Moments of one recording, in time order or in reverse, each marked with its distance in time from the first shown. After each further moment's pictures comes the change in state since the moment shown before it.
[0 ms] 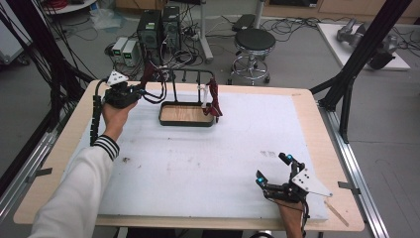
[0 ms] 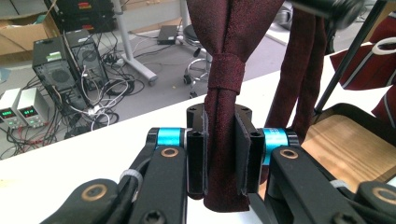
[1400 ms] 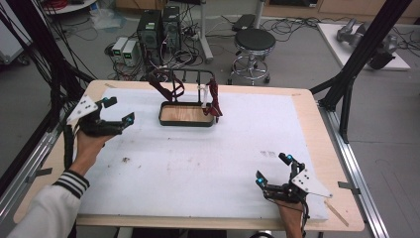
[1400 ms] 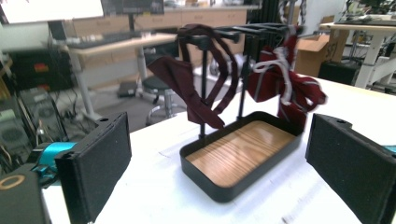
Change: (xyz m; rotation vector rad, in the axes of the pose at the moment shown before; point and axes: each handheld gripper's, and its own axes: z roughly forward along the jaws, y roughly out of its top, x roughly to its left) left arm -0.012 -0.049 -0.106 -0.280 -0.200 0.078; right arm 0.000 0.000 0.000 -0.011 -0.002 -0.015
